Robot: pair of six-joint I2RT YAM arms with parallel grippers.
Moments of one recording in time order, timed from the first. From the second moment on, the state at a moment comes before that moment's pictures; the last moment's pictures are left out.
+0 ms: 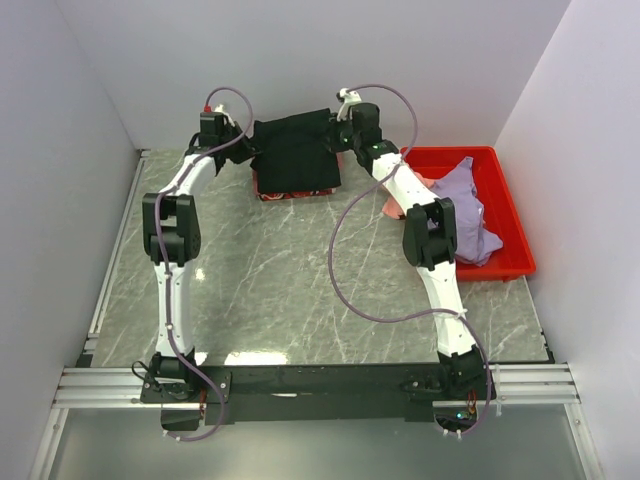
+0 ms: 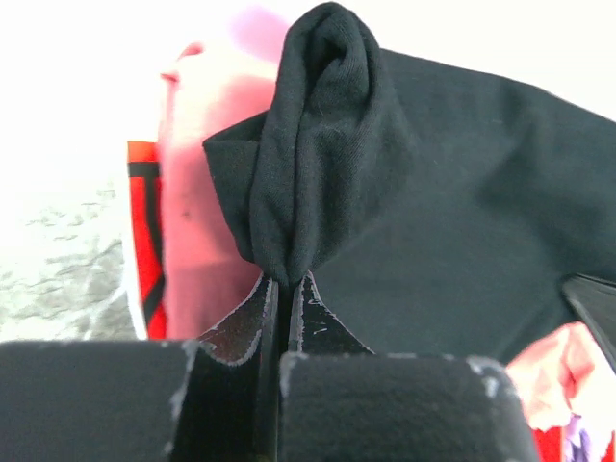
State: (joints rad) left arm -0.07 2.41 2.08 -0.17 0.36 -0.64; right arm 0.34 2.51 2.34 -0.15 -0.28 0.18
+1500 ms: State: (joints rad) left arm -0.24 1.22 1.05 -0.28 0.06 -0.71; right arm 0.40 1.47 1.22 -0.20 -0.03 0.38
